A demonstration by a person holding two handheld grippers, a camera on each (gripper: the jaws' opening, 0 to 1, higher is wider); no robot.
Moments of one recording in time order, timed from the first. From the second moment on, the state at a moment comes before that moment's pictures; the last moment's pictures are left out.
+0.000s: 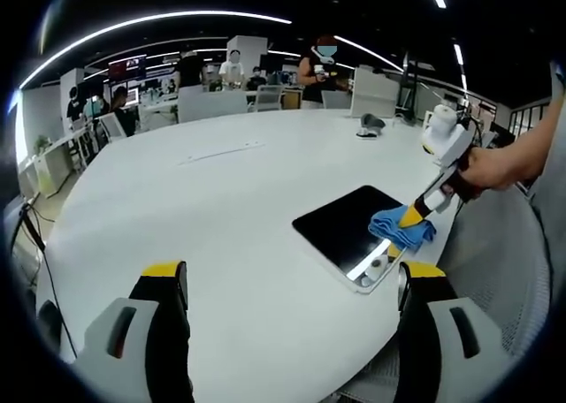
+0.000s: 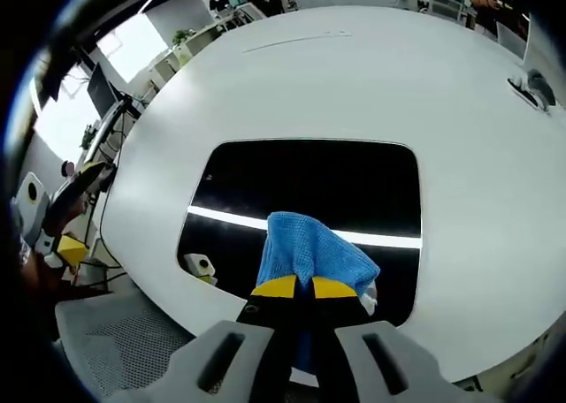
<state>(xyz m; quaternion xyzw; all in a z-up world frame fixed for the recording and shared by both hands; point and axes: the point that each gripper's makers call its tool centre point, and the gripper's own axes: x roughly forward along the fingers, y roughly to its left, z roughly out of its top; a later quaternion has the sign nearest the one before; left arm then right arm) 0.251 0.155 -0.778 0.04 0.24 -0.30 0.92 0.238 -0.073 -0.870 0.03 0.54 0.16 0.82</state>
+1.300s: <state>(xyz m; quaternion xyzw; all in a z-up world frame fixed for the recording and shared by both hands) 0.249 0.155 -0.780 0.03 0.24 -0.30 0.92 0.246 -0.001 -0.870 0.01 0.55 0.22 0.81</state>
